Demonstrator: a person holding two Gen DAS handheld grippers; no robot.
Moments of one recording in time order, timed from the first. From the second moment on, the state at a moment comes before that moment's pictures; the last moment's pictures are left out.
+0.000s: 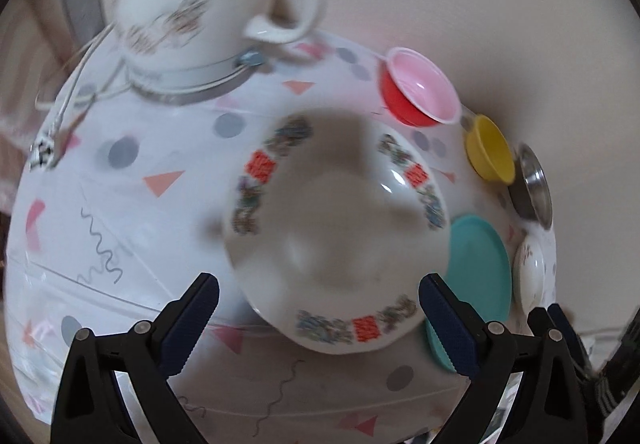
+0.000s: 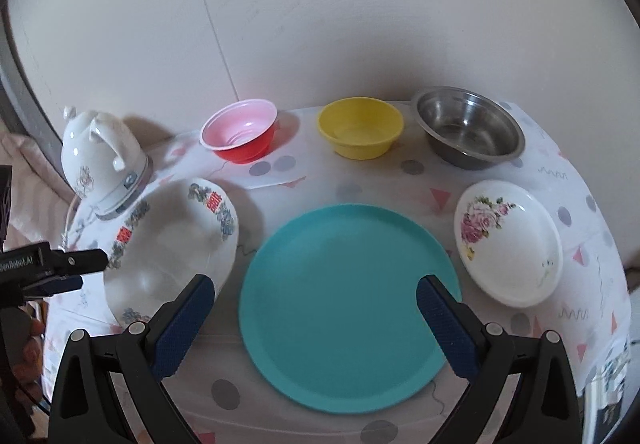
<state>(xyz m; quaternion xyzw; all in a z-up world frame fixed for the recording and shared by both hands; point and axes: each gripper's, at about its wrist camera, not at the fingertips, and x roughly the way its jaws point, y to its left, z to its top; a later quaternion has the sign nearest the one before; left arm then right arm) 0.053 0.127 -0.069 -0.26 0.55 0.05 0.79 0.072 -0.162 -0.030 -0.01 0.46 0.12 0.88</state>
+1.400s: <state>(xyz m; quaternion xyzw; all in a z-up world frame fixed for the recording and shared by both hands) 0.064 0.000 -0.066 -0.10 0.53 -0.17 0.82 0.072 -0.261 -0.095 0.06 0.54 -0.01 0.84</state>
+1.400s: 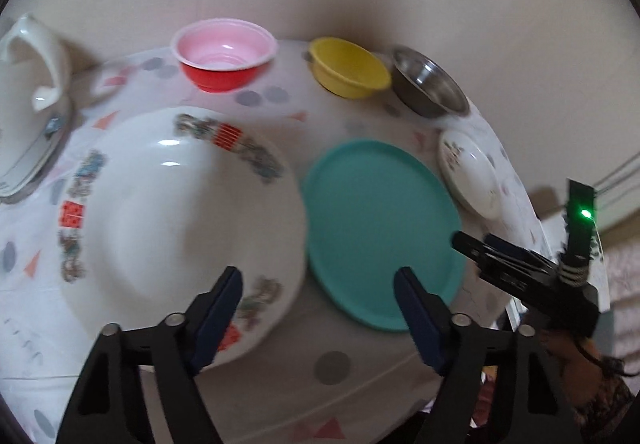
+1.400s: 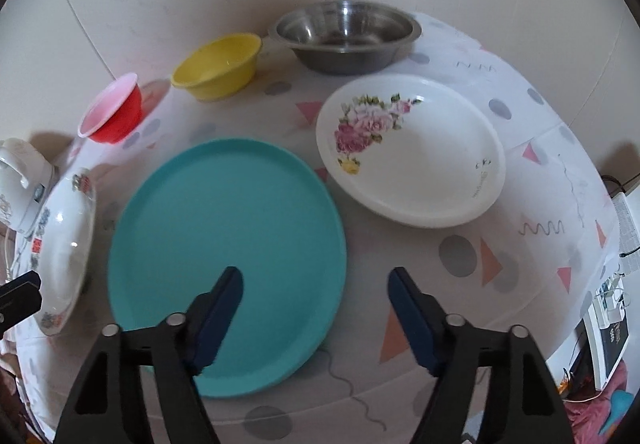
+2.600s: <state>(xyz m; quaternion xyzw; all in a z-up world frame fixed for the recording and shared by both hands) 0.068 -0.087 -0.115 -0.01 0.61 -0.19 0.77 0.046 -0.294 -0.114 0.09 0.55 -0.01 0.83</state>
